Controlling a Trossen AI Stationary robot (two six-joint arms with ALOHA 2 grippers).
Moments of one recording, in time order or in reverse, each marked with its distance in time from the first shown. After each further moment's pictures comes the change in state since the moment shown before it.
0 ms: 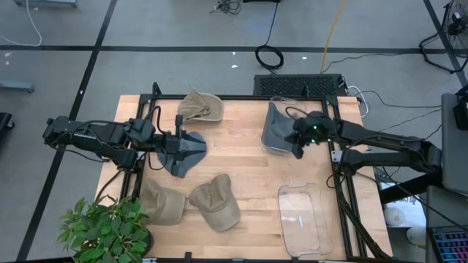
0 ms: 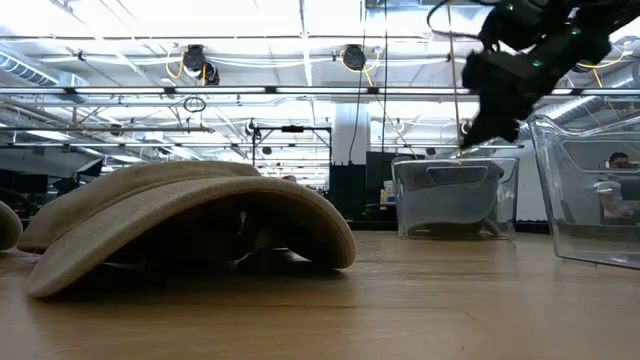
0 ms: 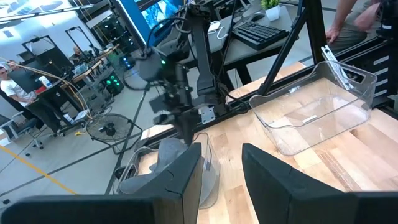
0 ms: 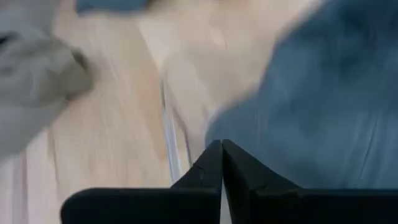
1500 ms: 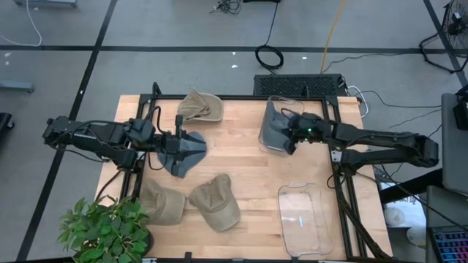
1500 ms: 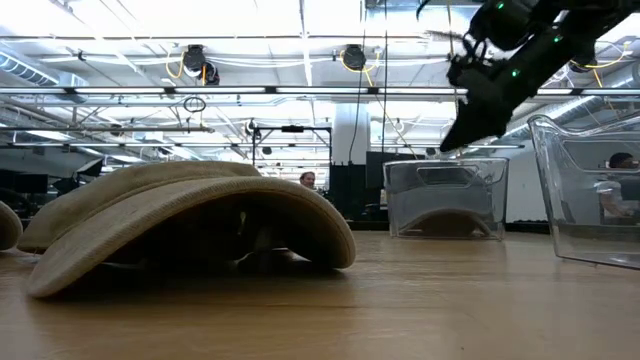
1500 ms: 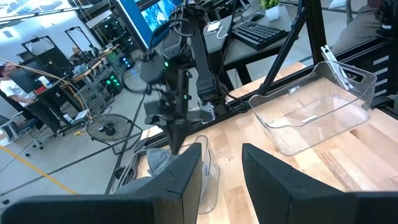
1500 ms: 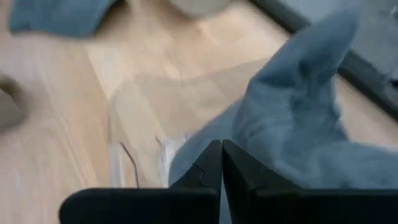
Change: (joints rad) left arm 0.000 0.000 0.000 0.000 0.000 0.001; right arm 0.060 0.110 0.003 0.171 0.260 -0.028
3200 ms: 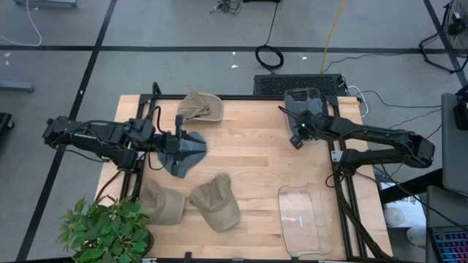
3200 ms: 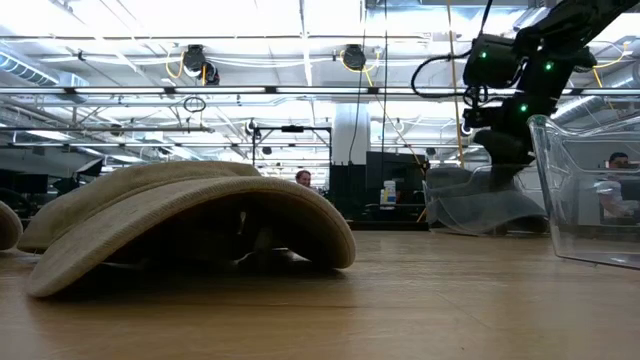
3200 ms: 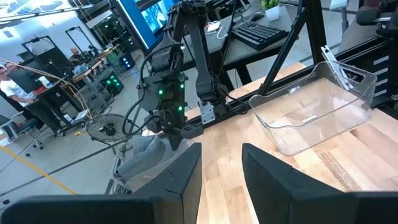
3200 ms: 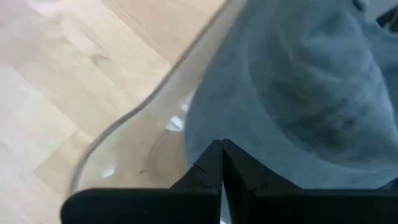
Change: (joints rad) left arm 0.000 0.000 0.000 0.000 0.000 0.000; right arm -0.157 0.089 0.027 -0.354 0.164 0.081
